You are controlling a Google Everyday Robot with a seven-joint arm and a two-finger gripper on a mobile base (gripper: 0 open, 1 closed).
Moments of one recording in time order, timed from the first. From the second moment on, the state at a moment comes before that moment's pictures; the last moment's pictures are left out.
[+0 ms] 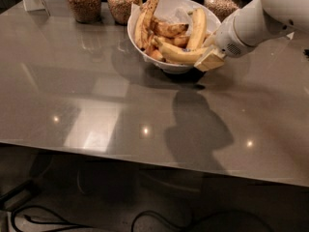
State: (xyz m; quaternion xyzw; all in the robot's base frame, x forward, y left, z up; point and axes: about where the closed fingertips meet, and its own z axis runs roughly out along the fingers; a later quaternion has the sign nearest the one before) arm 0.641 -0.145 0.908 -0.54 0.76 -0.02 0.35
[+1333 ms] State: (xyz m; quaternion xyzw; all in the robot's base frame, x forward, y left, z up) arm 0.642 -0.133 0.946 -0.56 0.73 -0.02 0.39
